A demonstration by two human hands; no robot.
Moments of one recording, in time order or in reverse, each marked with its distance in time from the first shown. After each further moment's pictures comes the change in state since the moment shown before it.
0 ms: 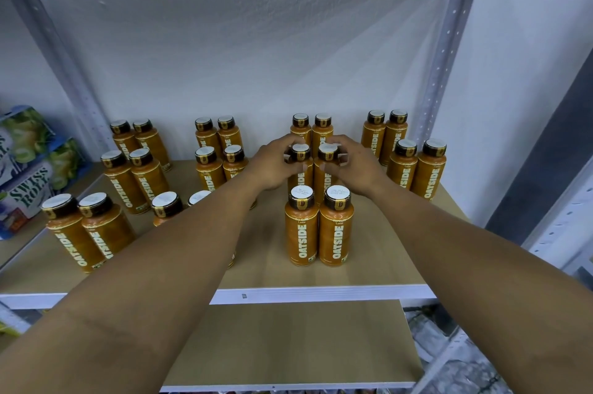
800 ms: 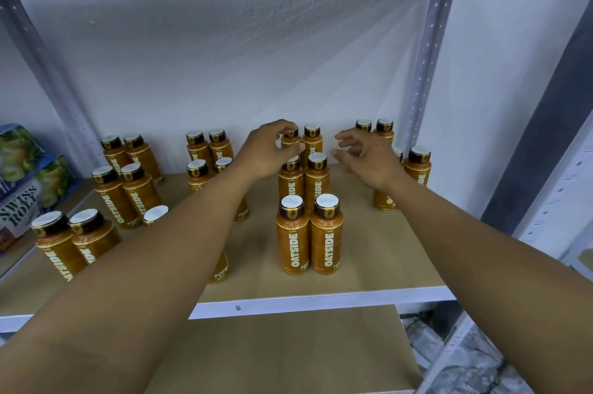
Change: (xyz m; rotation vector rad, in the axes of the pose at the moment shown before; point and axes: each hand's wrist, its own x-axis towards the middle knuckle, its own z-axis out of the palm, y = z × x) left_hand -0.001 0.042 -0.032 -0.028 0.149 0.075; right_hand -0.013 -0.011 -0.054 0.015 0.117 -0.029
